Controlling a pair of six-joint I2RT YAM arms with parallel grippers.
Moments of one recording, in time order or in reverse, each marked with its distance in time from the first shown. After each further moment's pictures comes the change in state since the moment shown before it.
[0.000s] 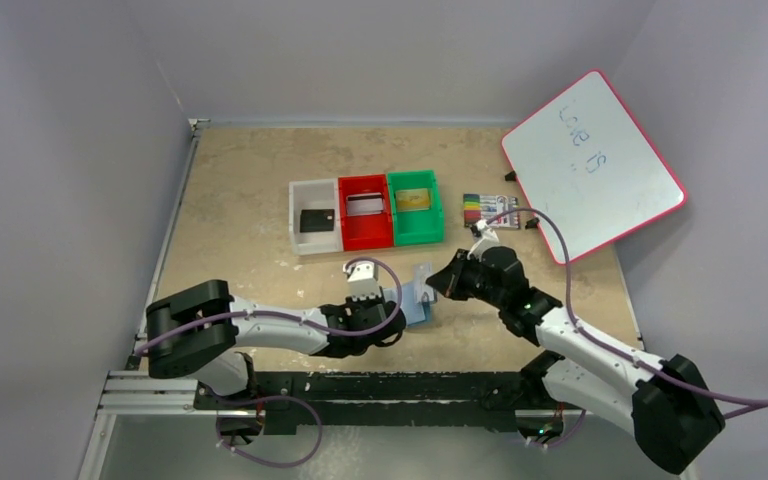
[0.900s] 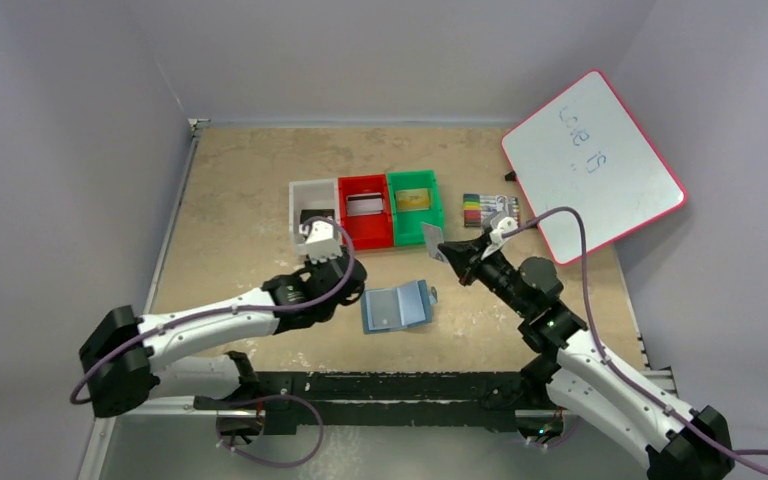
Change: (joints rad) left arm 0.208 -0.296 0.070 -0.288 -0.025 0.222; right arm 0.000 -0.277 0.010 0.203 0.034 -0.568
